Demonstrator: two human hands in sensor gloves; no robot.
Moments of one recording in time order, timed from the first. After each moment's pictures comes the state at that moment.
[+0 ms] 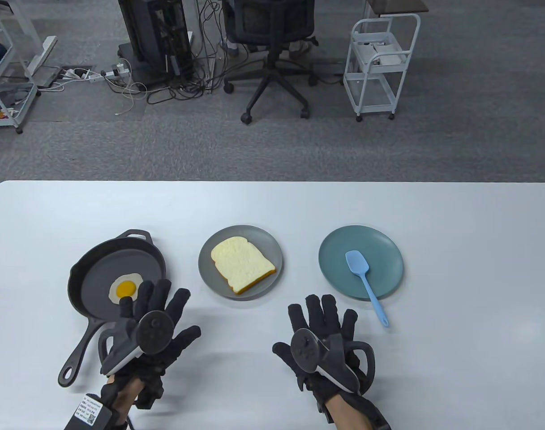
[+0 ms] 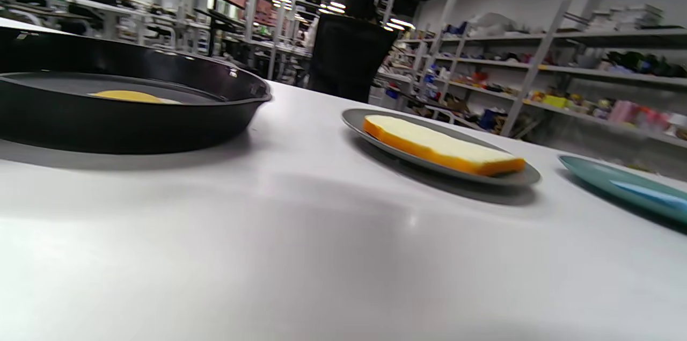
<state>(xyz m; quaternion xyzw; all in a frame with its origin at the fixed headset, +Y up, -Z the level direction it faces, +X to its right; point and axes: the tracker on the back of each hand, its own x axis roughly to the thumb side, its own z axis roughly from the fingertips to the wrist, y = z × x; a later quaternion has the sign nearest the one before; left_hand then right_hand) -0.279 -0.703 -0.287 -0.04 -0.05 0.09 0.99 0.065 -0.704 -0.254 0.05 -0.01 1.00 0.05</state>
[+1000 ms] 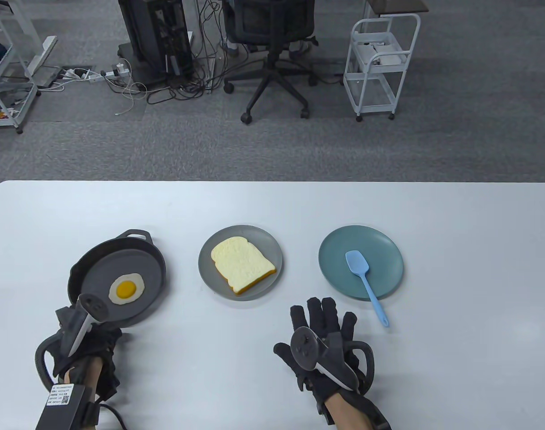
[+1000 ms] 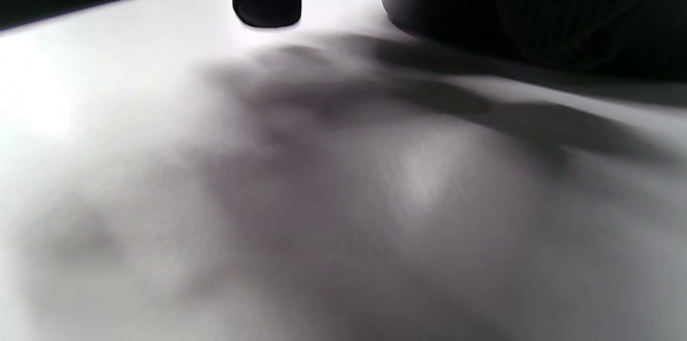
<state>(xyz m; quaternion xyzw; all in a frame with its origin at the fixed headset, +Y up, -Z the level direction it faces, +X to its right) -0.398 -0.752 -0.311 -0.19 0.33 0.03 0.92 0.065 -0.709 -0.256 0.05 0.02 1.00 0.05</state>
